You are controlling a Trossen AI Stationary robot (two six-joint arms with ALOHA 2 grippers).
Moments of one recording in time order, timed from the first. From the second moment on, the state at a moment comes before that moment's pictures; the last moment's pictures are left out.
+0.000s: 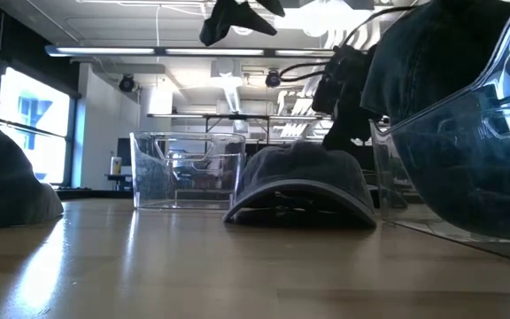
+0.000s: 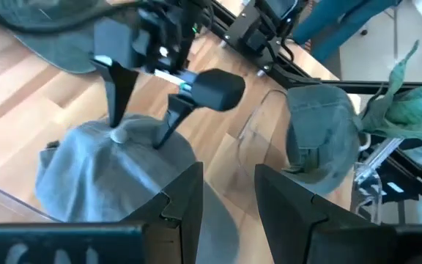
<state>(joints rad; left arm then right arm) 0.00 1.55 1.47 -0.52 -0.06 -0.62 -0.44 1.57 0.80 -0.13 -0.56 -0.06</state>
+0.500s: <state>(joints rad) 0.26 1.52 1.47 -0.59 0.25 -0.21 -0.44 1.58 0.82 -0.05 -0.71 0.13</state>
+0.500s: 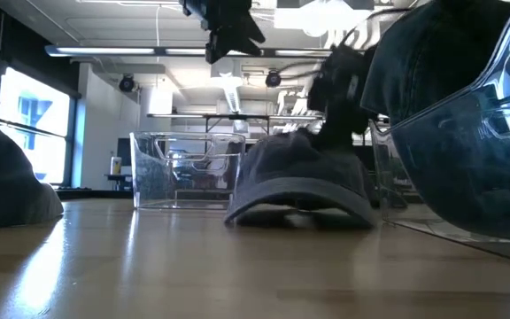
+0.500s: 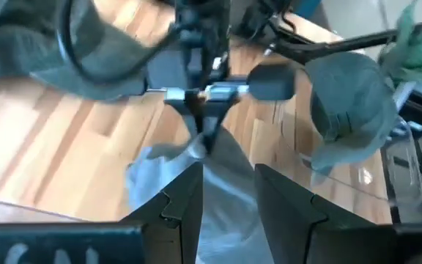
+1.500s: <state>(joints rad) 0.28 1.61 1.47 -0.11 0.62 0.03 -0.42 1.26 1.09 -0.07 -1.02 0.43</state>
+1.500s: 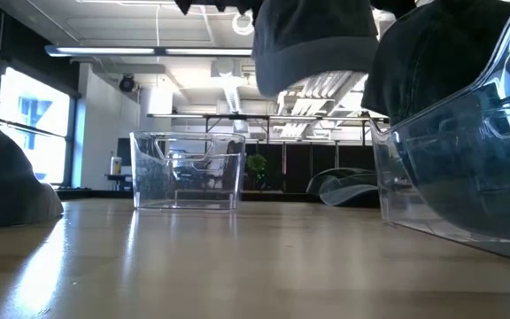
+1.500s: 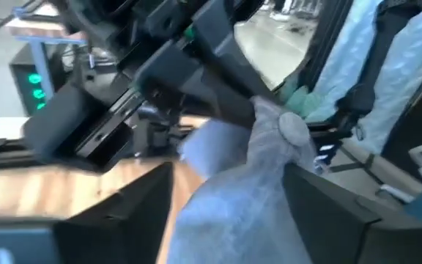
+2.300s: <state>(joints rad) 0.26 1.66 1.47 -0.12 1.06 -0.19 -0.47 1.25 1.09 -0.10 -1.06 0.45</state>
